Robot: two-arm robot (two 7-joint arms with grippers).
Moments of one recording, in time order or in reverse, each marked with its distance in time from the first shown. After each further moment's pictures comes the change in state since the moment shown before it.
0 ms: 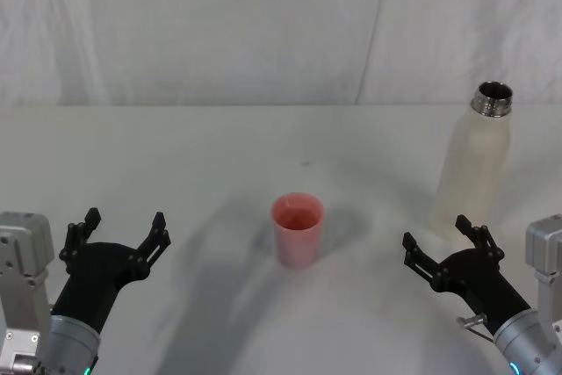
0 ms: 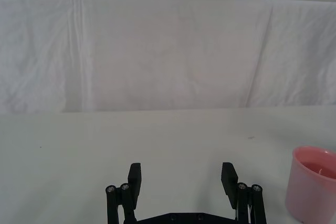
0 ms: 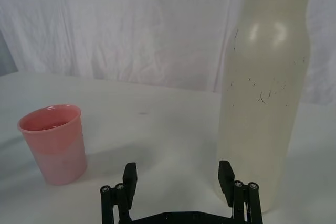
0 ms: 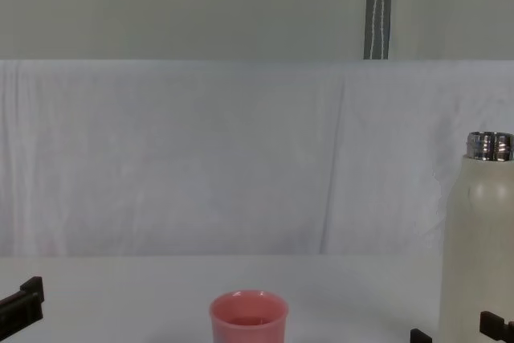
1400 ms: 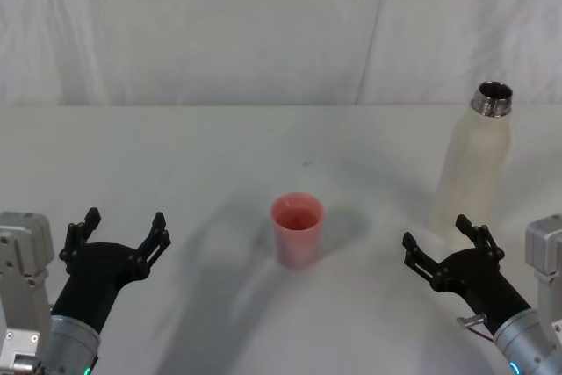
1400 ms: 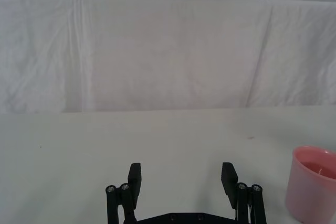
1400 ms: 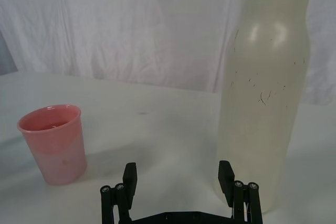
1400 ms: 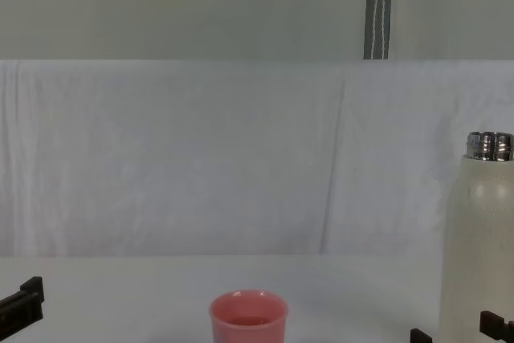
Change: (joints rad) left arm 0.000 0.000 0.000 0.000 0.000 0.000 0.000; right arm 0.000 0.000 0.000 -0.001 -0.003 0.001 -0.001
